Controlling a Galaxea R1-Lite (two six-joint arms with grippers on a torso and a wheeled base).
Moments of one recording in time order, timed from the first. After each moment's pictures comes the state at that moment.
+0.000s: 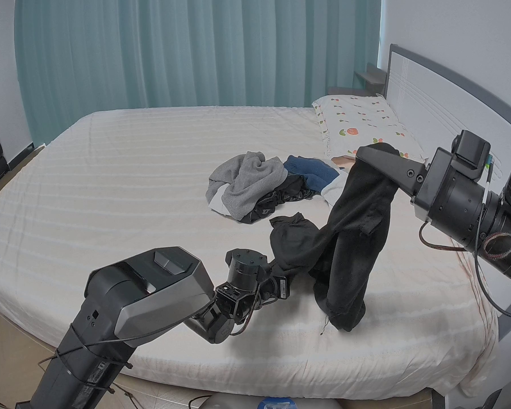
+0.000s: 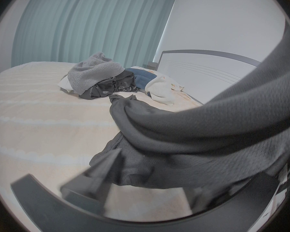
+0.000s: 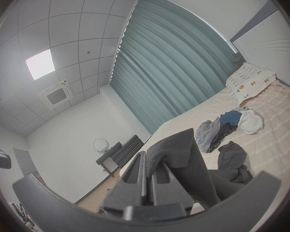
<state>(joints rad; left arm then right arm) -0.63 2.67 -1.32 -0.98 0.05 -0.32 0.66 1.46 -0.68 -0.93 0.08 0.64</state>
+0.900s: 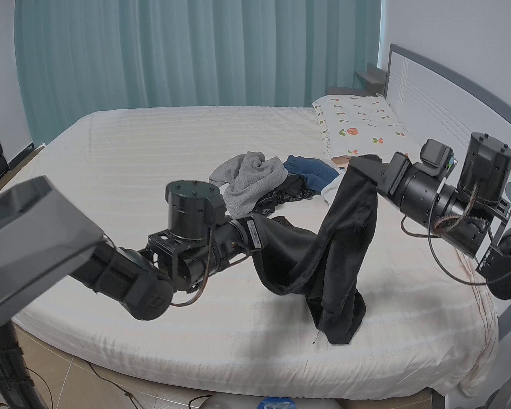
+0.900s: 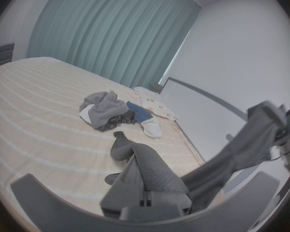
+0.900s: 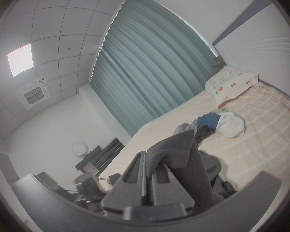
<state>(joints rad) -0.62 2.02 -0.98 -0.80 0.10 -0.53 0.52 1.67 -0.81 -0.95 0.02 0.62</state>
